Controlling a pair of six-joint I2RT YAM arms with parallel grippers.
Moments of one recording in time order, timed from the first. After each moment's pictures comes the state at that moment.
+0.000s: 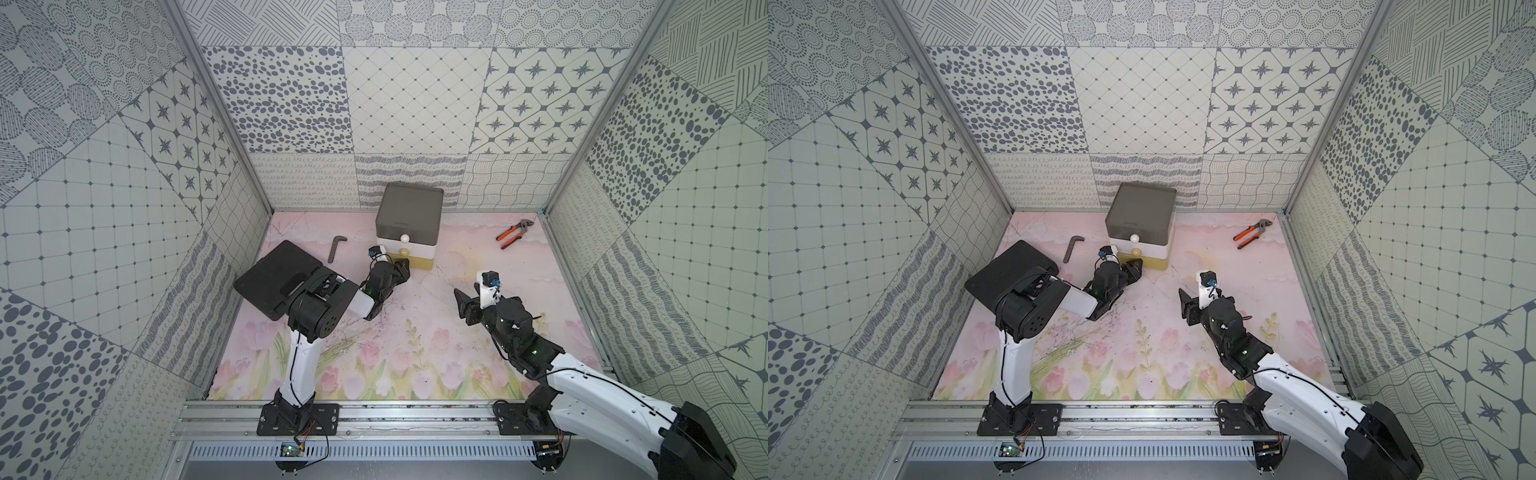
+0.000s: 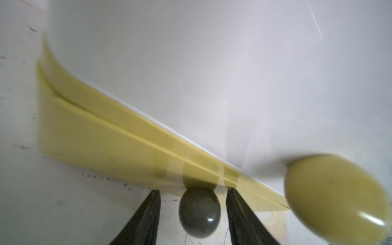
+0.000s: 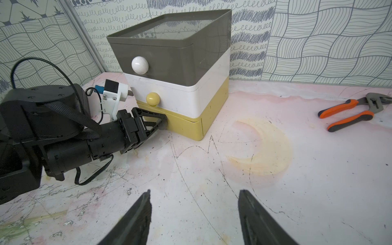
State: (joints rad) left arm -0.53 2.13 0.94 0.87 -0.10 -0.82; right arm 0.68 0.88 0.36 0.24 0.30 0.20
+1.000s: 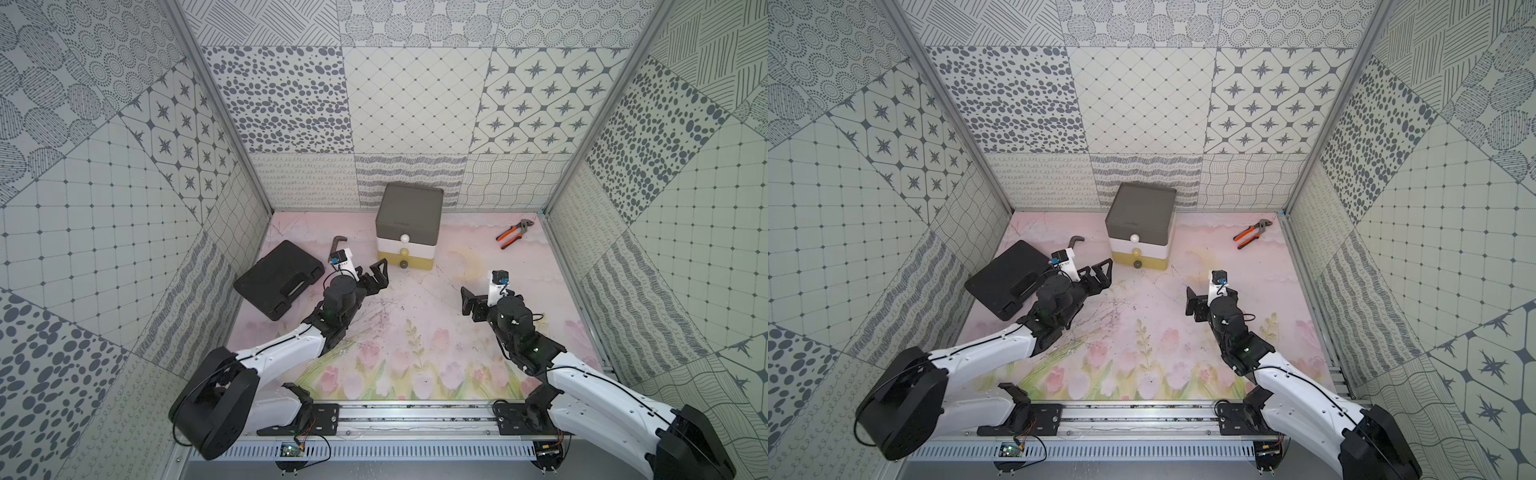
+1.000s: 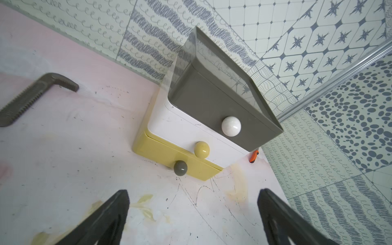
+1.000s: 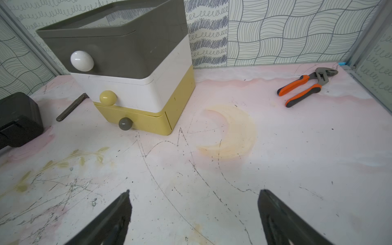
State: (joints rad) left arm -0.52 1.19 0.50 0.52 -0.22 -0.63; right arm 0.61 0.88 0.36 0.16 0.41 0.28
